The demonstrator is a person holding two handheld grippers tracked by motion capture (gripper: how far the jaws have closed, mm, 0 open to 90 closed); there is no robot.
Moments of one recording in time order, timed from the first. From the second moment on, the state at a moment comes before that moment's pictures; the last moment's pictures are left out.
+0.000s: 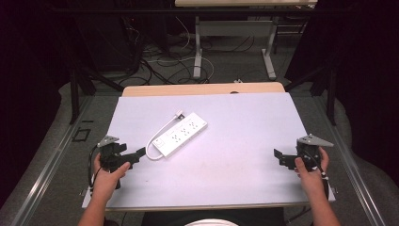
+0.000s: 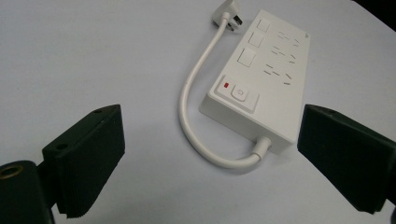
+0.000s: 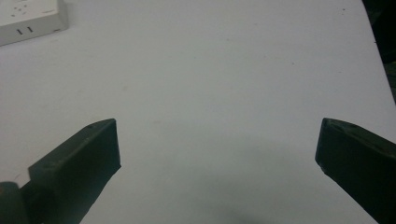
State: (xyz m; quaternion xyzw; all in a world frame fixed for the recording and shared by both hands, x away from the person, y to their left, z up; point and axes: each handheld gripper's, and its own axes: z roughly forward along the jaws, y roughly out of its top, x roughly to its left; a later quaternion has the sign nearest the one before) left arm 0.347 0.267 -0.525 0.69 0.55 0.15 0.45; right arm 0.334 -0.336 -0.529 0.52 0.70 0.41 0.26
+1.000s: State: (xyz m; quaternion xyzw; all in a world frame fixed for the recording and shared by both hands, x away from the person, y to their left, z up) left arm 0.355 0.257 -0.498 0.71 0.54 0.12 0.44; right arm 0.325 -0.322 -0.527 0.51 0.71 0.40 0.25
